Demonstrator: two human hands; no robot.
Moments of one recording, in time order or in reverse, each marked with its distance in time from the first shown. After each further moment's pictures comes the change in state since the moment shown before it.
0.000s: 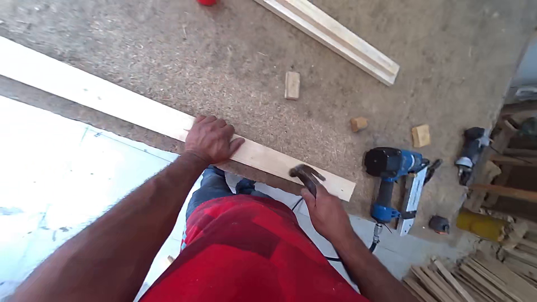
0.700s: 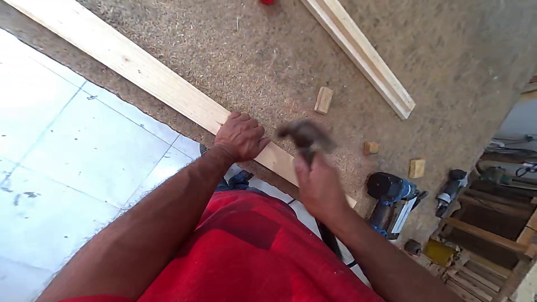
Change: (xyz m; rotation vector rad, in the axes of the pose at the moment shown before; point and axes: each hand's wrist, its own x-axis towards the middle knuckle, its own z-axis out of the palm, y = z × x) left_hand -0.008 -0.001 0.009 -0.118 0.090 0.029; right_hand 0.007 -0.139 -0.054 0.038 0.152 -0.331
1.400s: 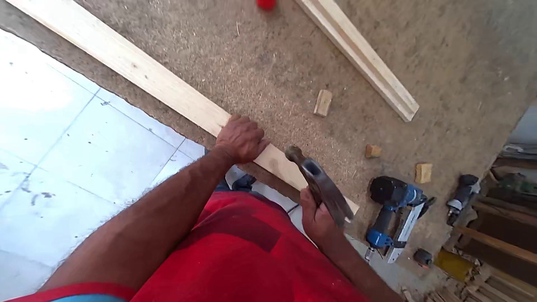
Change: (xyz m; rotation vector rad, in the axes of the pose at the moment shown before) left_hand 0.005 0.000 -0.006 0.017 -0.067 -0.025; right_hand -0.035 0.066 0.059 0.095 0.477 -0.368
